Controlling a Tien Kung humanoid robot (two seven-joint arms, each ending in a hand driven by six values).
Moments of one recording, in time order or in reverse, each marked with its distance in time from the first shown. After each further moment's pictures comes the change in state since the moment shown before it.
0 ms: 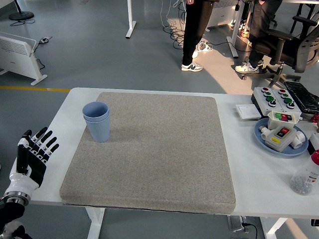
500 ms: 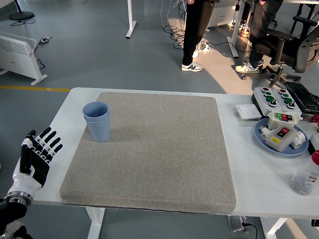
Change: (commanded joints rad) left arm -0.004 0.001 0.010 -0.001 -0.001 -0.008 0.008; right arm 0.007 0.000 -0.008 -0.003 0.019 -0.005 0.009
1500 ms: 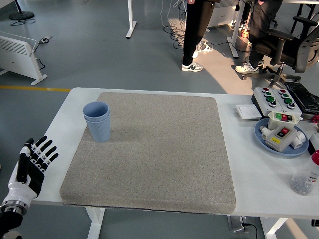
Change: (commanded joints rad) left arm 0.057 0.041 0.047 -0.030 -0.004 0.018 -0.009; right arm -0.034 -0.006 0.022 0.007 -0.034 0.006 -0.018
